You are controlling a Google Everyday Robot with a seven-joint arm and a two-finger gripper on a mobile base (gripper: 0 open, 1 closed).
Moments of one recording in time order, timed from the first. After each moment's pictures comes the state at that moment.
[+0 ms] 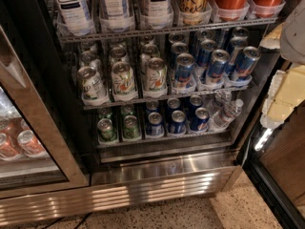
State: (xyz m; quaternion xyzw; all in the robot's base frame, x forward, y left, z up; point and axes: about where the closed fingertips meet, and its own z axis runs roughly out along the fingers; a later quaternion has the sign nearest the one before) arm 0.438 -0.217 0.976 -0.60 0.78 -0.03 0.16
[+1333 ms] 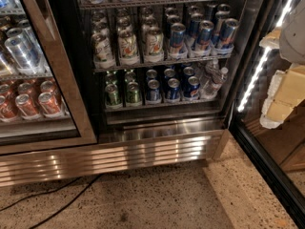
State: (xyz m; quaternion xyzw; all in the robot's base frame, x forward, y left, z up) arm 0.438 -0.217 0.976 -0.60 0.78 -0.03 0.16
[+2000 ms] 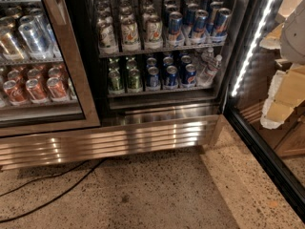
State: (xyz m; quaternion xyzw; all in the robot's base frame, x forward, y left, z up) arm 0.438 -0.217 0.976 -0.60 0.78 -0.03 0.16
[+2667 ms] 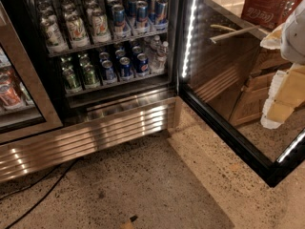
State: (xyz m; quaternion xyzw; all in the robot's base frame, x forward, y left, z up) arm 0.438 -0.217 0.976 -0.60 0.78 -0.03 0.16
